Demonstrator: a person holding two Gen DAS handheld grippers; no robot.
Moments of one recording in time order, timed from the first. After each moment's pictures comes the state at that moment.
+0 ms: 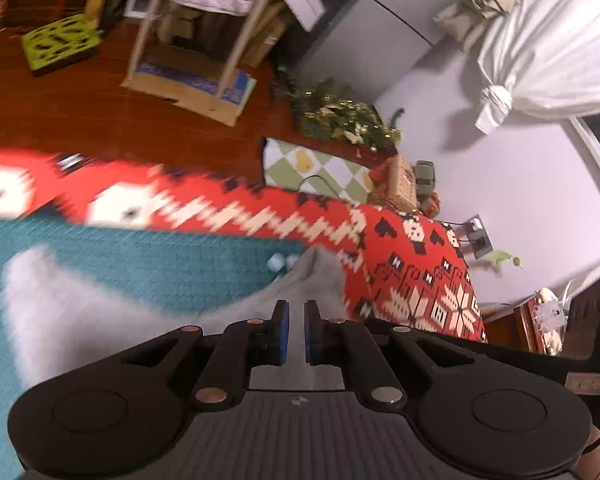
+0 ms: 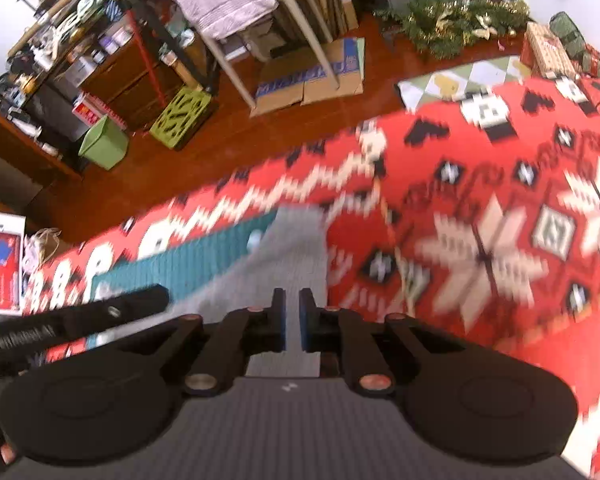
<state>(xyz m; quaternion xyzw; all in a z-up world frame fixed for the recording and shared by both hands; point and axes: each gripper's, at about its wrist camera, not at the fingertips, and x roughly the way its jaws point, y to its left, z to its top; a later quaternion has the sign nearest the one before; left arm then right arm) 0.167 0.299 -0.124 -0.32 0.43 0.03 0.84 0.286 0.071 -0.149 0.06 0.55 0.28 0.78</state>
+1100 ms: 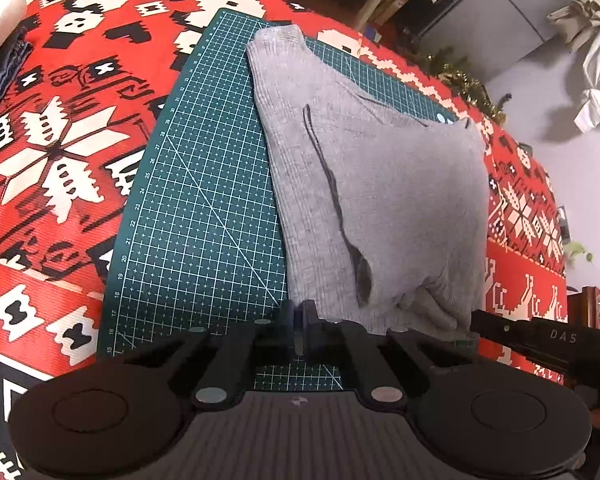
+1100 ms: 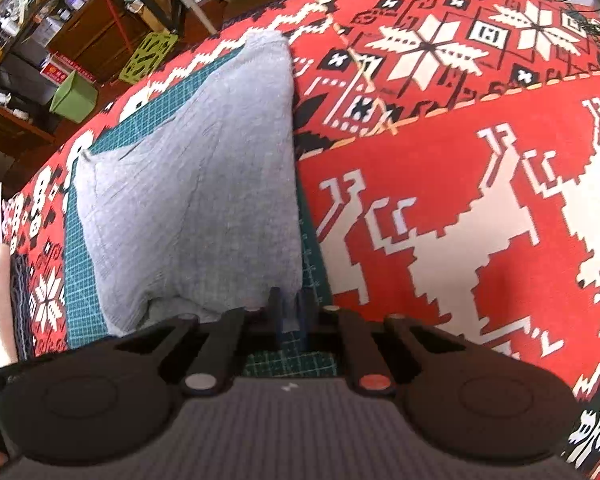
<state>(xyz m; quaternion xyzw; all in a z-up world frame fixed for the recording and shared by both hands) 0.014 0.284 -0.170 -0.34 0.51 0.16 0.77 0.177 0.038 -0.178 0.04 0.62 0.23 0.75</state>
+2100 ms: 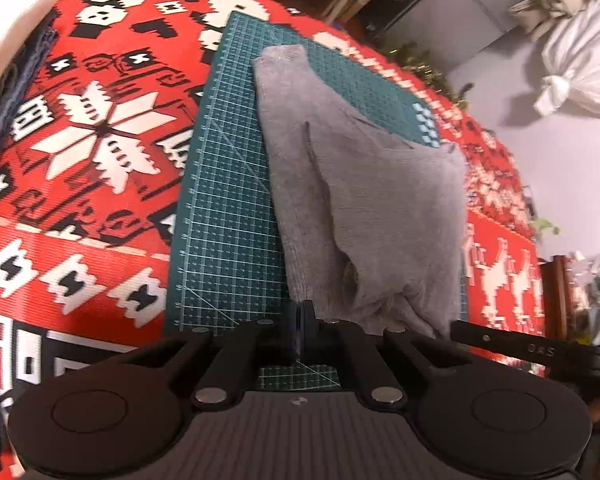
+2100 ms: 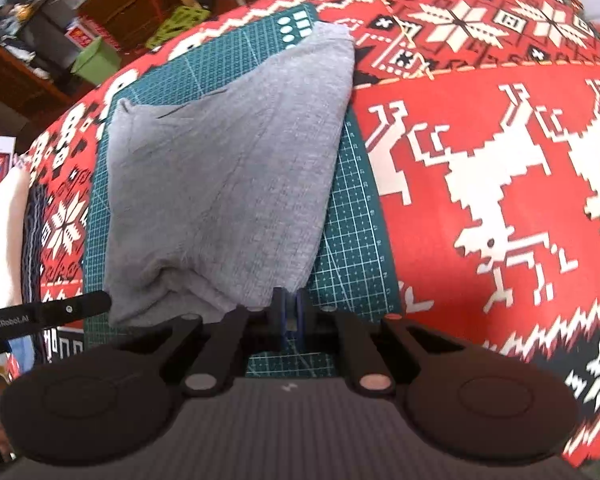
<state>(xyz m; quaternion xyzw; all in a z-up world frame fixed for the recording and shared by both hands) -0.047 0.312 -0.168 -0.36 0.48 0.08 0.80 0.104 0.035 -0.167 0.00 0.61 0.28 0.74</state>
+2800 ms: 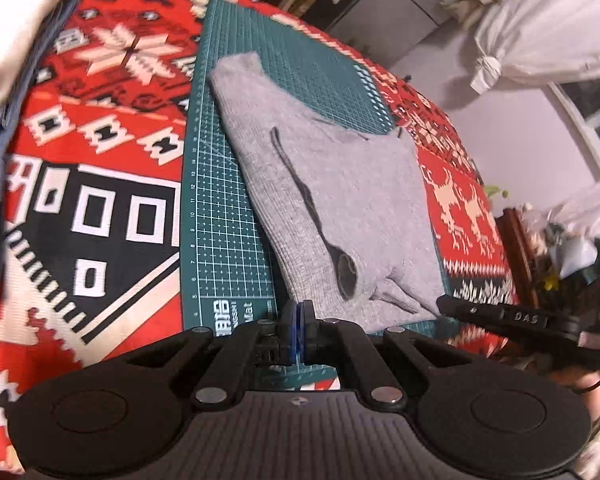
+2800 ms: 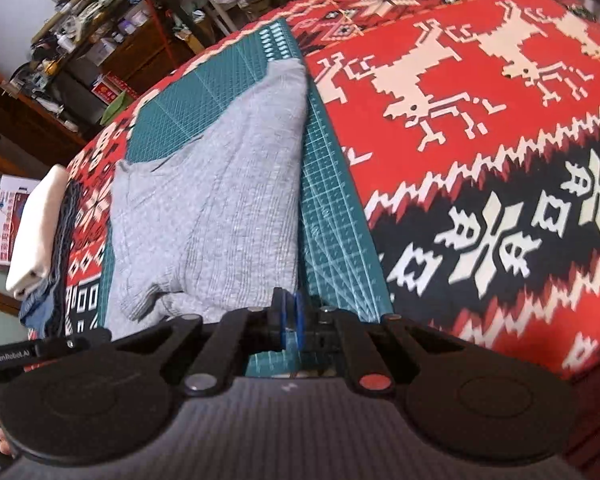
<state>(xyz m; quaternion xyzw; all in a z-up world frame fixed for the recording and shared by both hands) -0.160 0.265 -0.171 -0.33 0.44 0.01 0.83 -0.007 -0.062 -0.179 0.08 0.54 0.30 0.78</state>
